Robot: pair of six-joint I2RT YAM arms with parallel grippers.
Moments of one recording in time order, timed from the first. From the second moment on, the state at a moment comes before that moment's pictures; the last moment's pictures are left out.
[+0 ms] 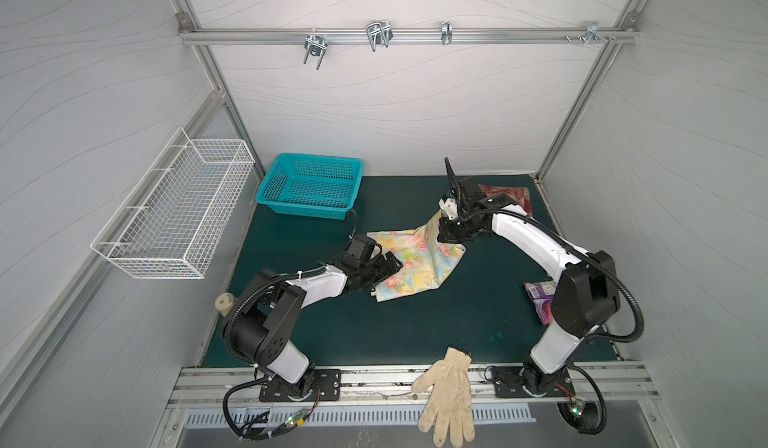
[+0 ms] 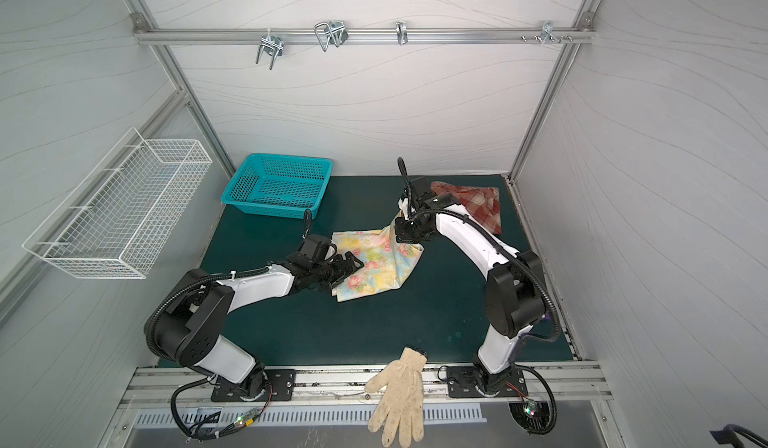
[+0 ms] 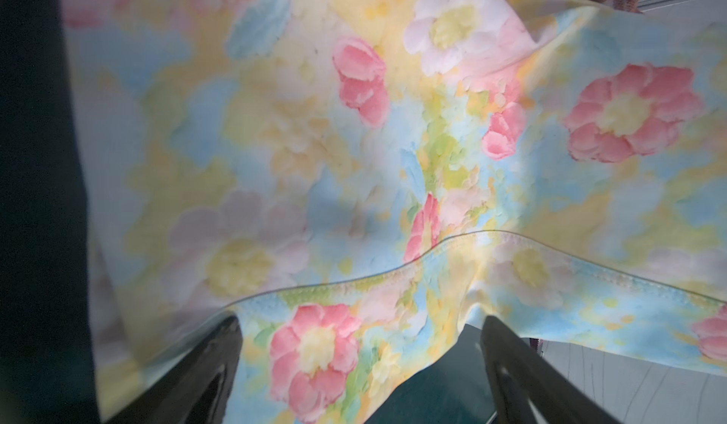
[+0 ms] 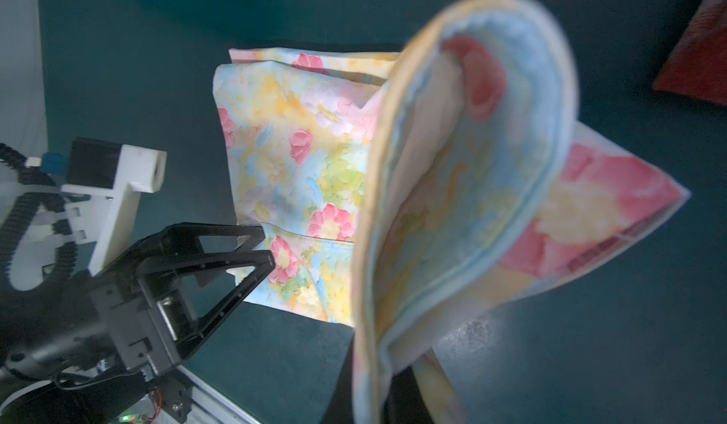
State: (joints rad) left arm -0.50 1.57 0.69 0.01 0.31 -0.92; right arm 0.52 1.71 1.47 -0.89 -0.30 0.33
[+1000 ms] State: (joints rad) left arm -0.50 1.62 0.66 0.18 0.36 -0.95; right arm 0.64 1.82 1.34 -0.54 -0.56 0.67
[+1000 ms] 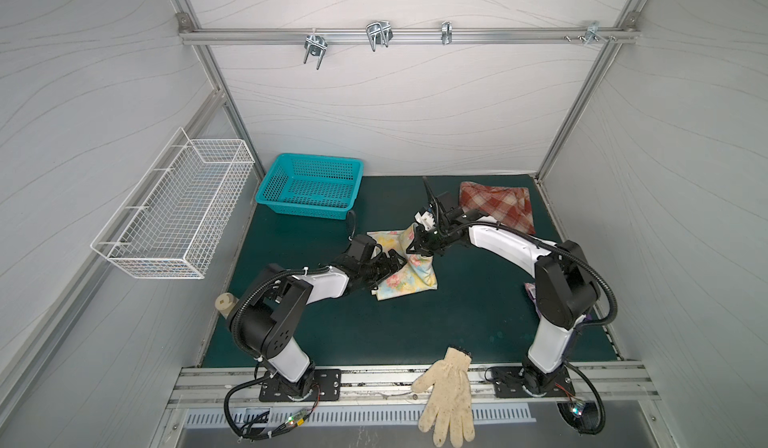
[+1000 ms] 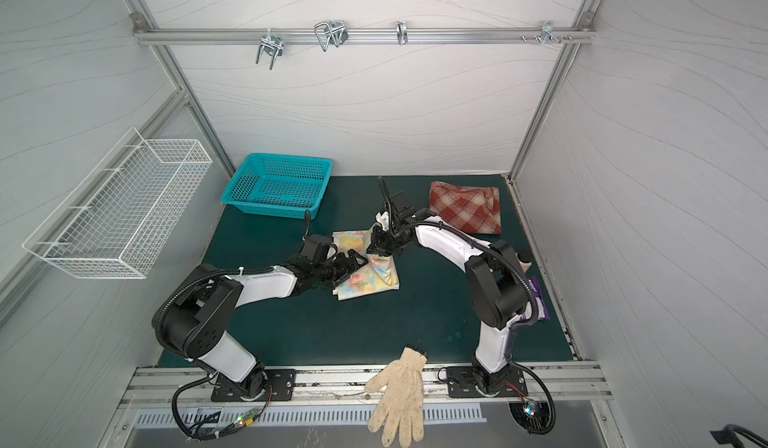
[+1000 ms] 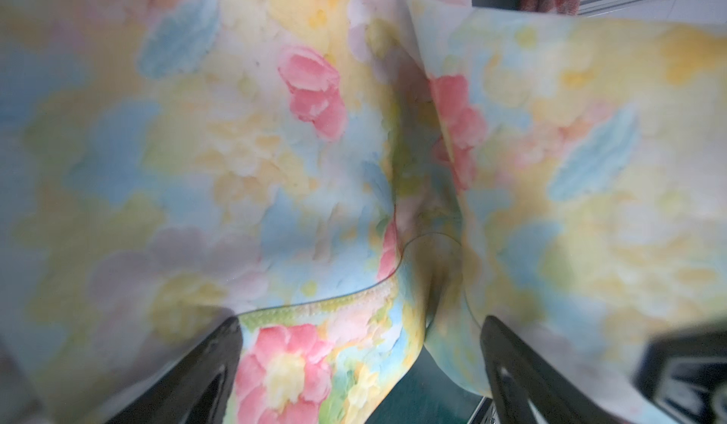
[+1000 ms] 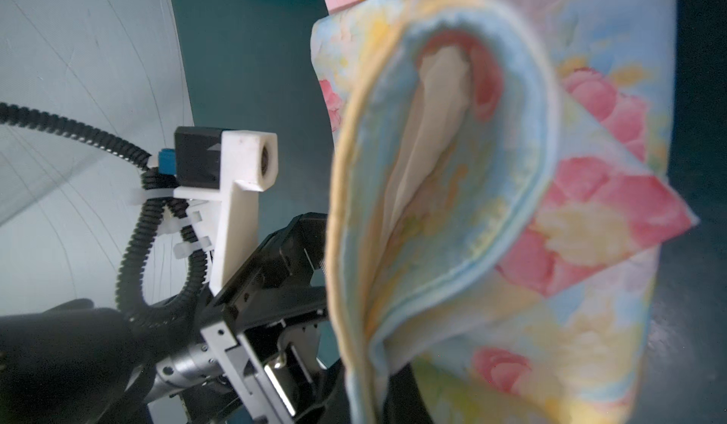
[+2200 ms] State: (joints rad) left arm -0.50 1.55 0.64 0.10 0.34 -0.93; right arm 0.63 2.04 1.11 0.25 -0.81 1.21
